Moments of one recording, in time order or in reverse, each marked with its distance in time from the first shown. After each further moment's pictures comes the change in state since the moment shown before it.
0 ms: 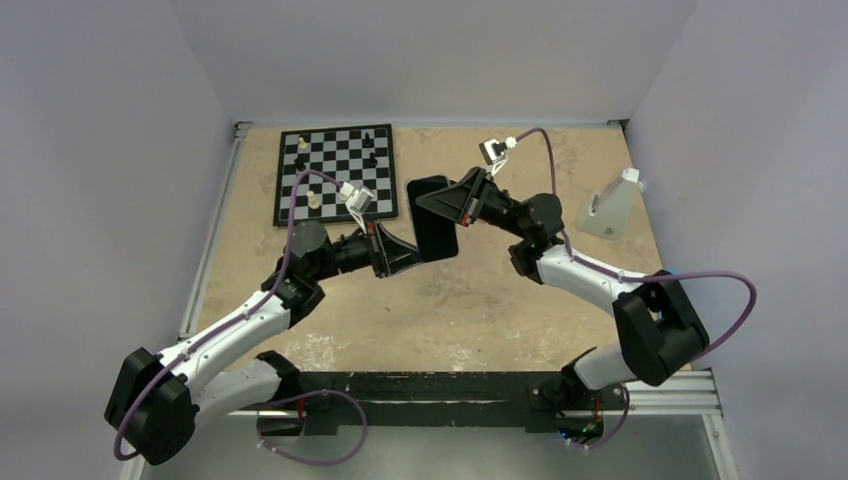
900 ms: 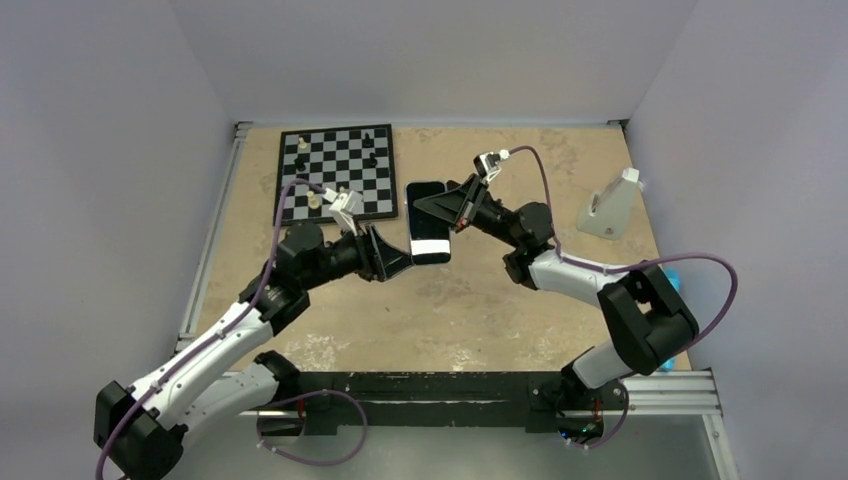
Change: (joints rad) left arm -0.021 -0.136 0.078 -0.411 -0.265 0.069; right arm 0.012 0.049 -0.063 0.029 0.158 0.174
